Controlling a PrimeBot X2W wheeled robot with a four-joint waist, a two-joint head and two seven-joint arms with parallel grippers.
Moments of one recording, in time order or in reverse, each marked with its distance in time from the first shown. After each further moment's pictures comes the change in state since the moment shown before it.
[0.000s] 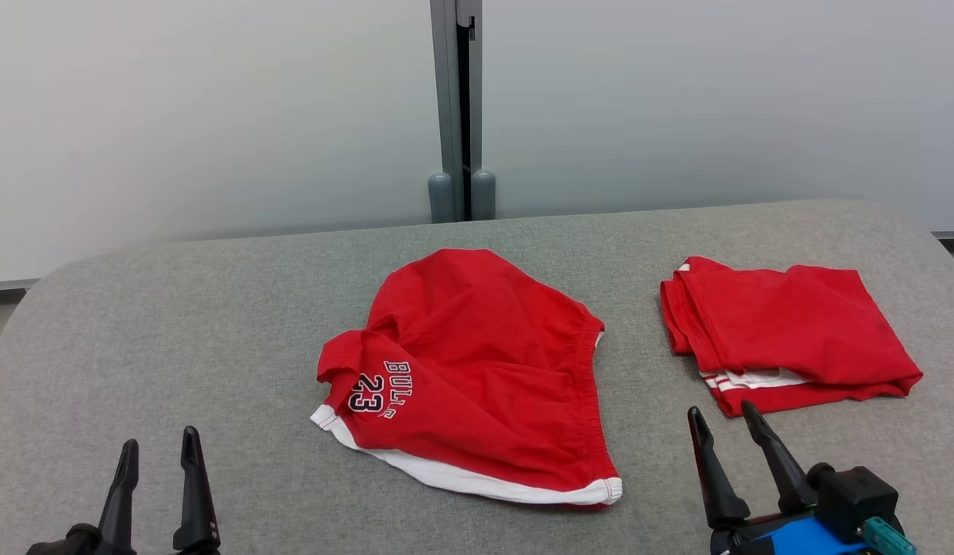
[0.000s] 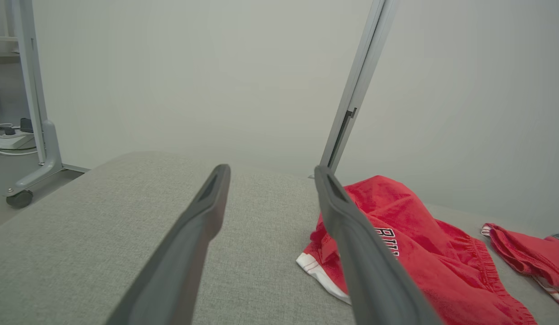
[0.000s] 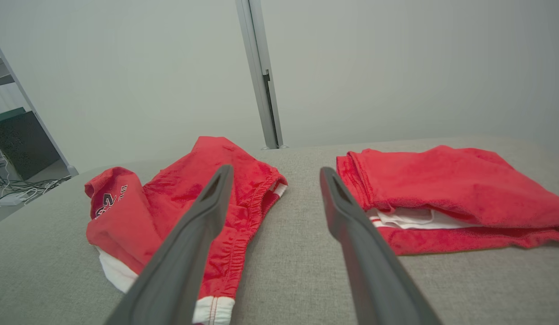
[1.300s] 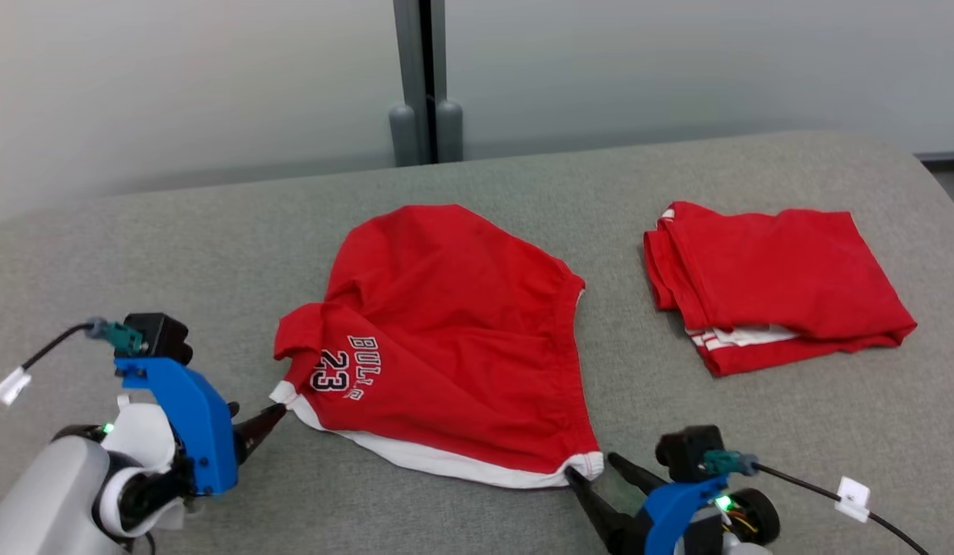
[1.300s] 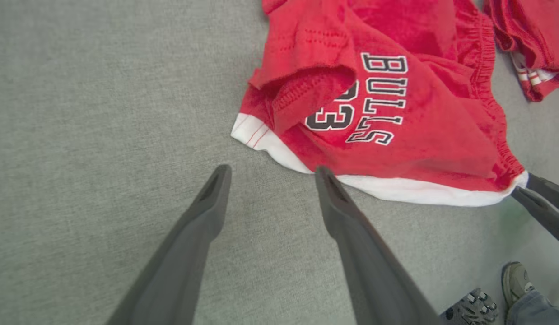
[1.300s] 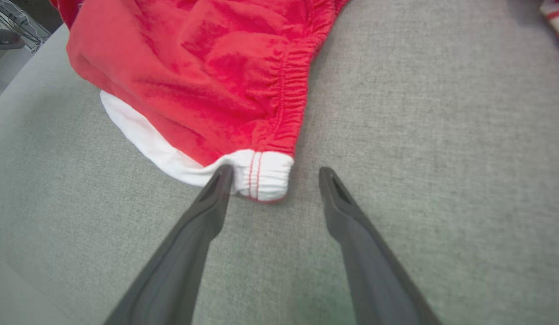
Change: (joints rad) left arm -0.526 0.286 -0.376 0.299 -0.439 -0.131 0.929; right arm -0.202 -0.027 0.298 0.276 0.185 0.000 0.382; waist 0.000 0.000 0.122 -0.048
